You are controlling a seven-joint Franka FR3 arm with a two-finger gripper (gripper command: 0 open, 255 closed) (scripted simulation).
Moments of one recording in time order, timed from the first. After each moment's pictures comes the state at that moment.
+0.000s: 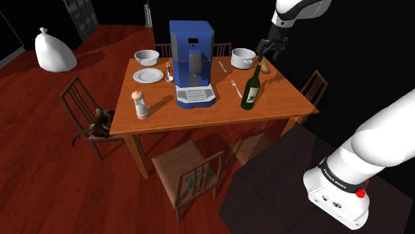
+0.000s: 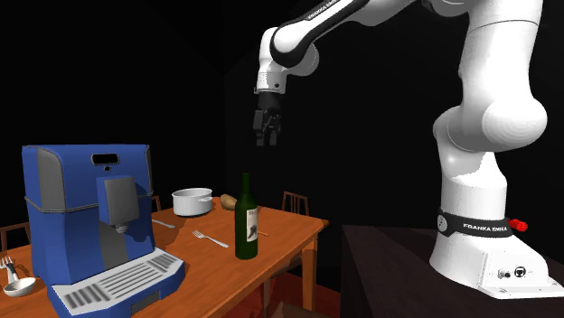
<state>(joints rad) -0.11 -0.15 -0.17 -2.23 -0.03 2.18 -0.03</state>
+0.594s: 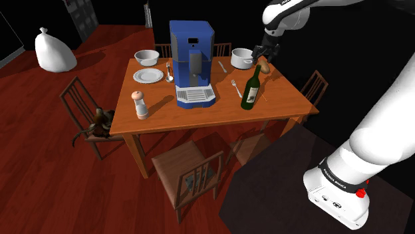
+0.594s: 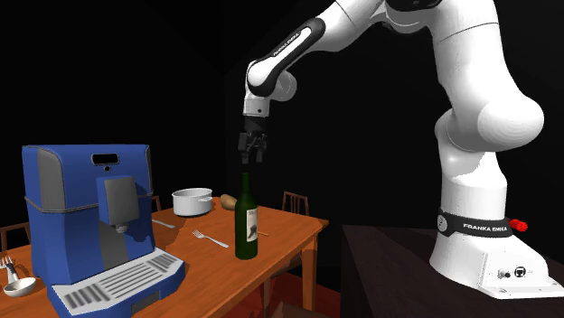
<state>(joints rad) -0.16 0.17 -0.21 -2.01 0.06 2.27 -0.12</state>
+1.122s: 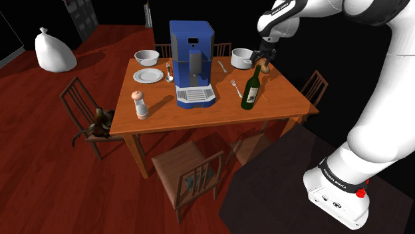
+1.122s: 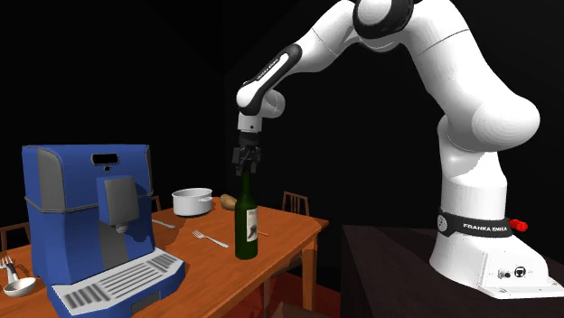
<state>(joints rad) -0.23 0.40 -0.22 -1.82 0.14 2.30 -0.18</state>
